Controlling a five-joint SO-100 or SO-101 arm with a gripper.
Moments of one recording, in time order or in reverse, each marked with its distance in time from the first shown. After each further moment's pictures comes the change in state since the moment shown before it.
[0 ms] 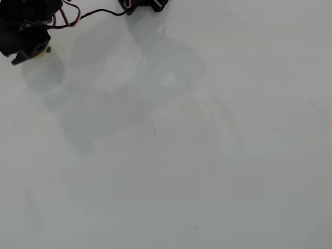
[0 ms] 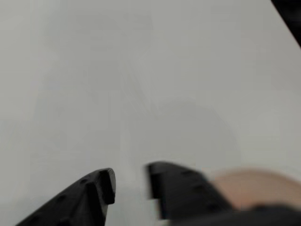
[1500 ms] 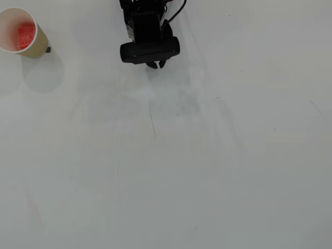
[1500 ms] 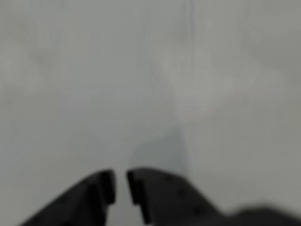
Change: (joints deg) arm -63.6 60.3 54.8 24.0 0.0
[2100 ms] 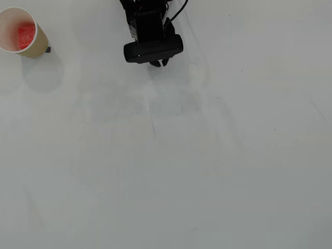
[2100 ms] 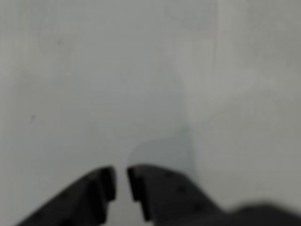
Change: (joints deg) arm -2.5 1.1 2.5 1.3 0.0
